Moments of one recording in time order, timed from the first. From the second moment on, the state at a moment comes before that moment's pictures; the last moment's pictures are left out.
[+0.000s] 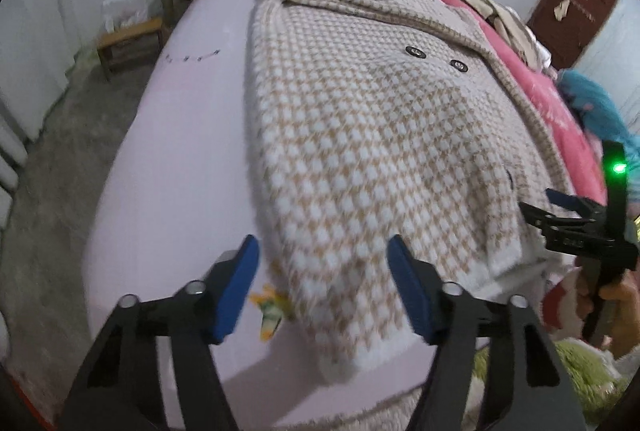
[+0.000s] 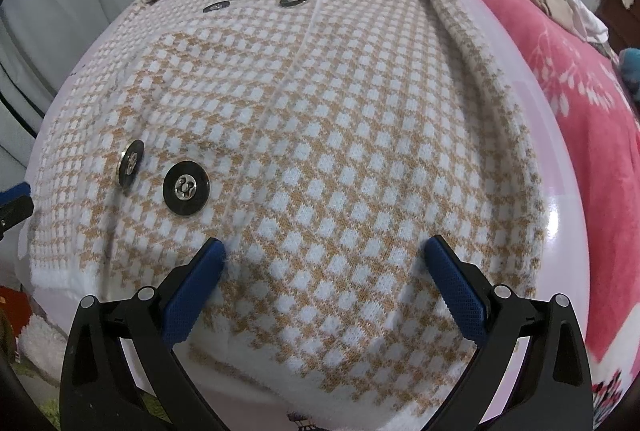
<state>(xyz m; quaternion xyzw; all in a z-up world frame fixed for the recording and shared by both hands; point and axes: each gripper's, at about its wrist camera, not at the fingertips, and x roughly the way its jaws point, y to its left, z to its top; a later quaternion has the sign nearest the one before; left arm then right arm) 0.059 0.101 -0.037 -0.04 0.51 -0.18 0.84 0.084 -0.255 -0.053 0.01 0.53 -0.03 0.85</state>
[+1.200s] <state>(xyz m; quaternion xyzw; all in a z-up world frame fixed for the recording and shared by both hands) 0.049 0.111 -0.057 -0.09 0.55 -0.18 0.81 0.009 -0.341 -0.036 0.17 0.52 -0.07 0.84</state>
